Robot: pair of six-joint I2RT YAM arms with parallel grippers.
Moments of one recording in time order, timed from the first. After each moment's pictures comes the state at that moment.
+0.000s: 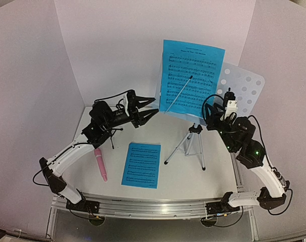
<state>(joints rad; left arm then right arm) -0.85 1.57 1.67 0.22 0.51 0.03 0.90 1.15 1.63 -0.46 0.65 0.19</state>
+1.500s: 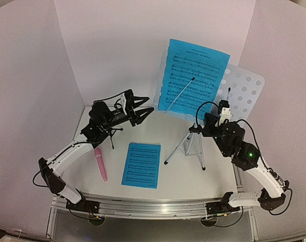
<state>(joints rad) -0.78 1.54 1.58 0.23 0.47 0.00 0.90 1.12 1.49 -0.52 0.68 0.37</state>
